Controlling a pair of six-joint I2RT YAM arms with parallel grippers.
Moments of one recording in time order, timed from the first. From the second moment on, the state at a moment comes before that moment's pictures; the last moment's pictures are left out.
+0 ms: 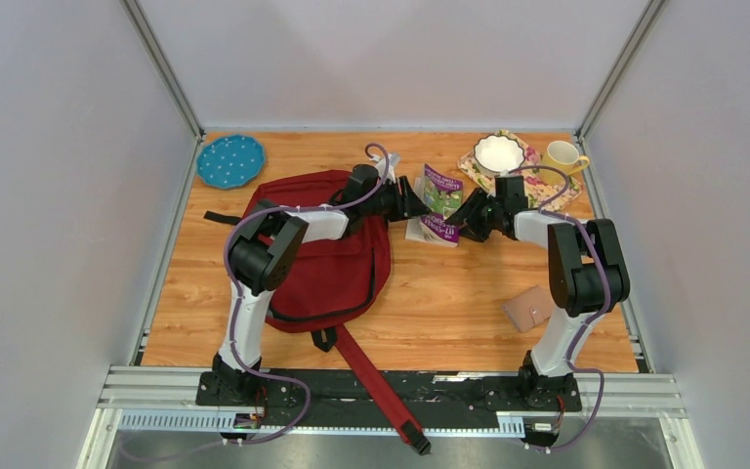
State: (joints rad) left arm -0.60 2.15 1.32 0.47 0.53 -0.78; right arm 0.12 1.82 0.98 0.01 -0.39 0.77
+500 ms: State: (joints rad) left arm -0.60 2.16 1.45 0.17 0.49 -0.72; right arm 0.12 1.82 0.97 0.01 -0.41 0.77
